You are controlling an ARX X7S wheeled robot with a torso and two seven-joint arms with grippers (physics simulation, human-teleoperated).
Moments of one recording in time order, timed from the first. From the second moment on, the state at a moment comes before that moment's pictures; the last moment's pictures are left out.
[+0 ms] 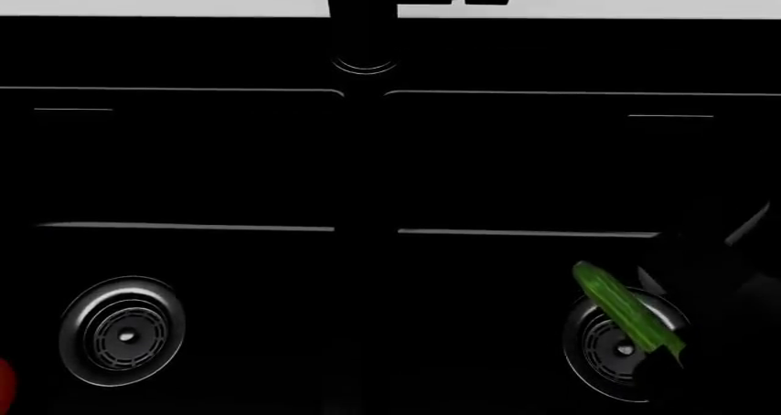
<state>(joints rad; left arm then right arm) -0.53 -1.34 0.37 0.81 -0.30 -0.94 0.72 1.35 1.08 -1.20 -0.15 1.05 1.03 -0.07</state>
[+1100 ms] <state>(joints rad) -0.63 -1.21 0.75 0.58 0.10 -0.91 0.84 1.28 1.09 -1.18 -0.17 1.06 0.93 -0.07</state>
